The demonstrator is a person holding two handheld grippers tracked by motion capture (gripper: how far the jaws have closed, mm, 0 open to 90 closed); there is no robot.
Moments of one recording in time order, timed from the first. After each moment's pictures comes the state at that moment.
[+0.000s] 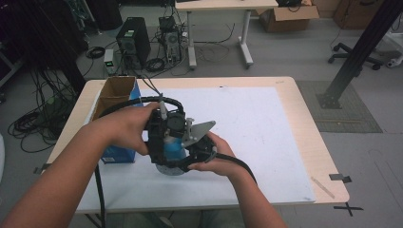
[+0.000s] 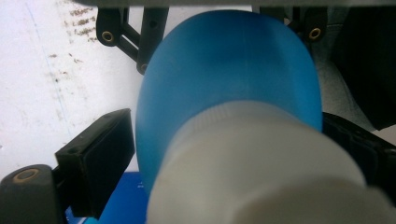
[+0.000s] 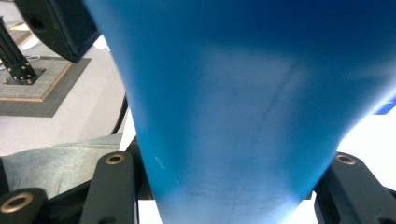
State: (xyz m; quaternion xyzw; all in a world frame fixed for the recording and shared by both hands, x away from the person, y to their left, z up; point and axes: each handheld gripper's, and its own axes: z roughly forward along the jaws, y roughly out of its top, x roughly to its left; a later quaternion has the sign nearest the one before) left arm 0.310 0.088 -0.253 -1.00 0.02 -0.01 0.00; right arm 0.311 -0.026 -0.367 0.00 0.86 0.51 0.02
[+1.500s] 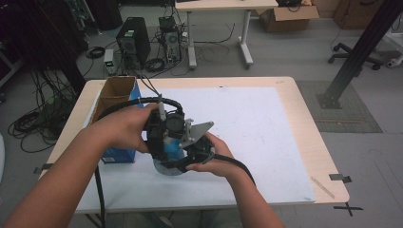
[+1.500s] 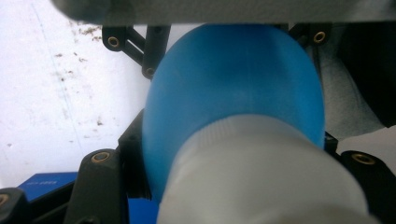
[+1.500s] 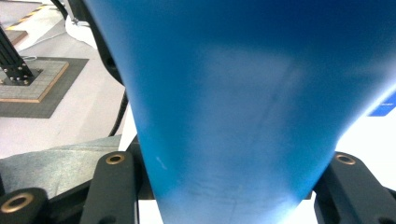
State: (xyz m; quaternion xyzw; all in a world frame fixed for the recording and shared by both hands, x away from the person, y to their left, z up) left arm 0.306 0.089 -0.252 -1.00 0.02 -0.03 0.01; right arm 0.310 -0.022 -0.367 0.00 0.86 0.51 0.03
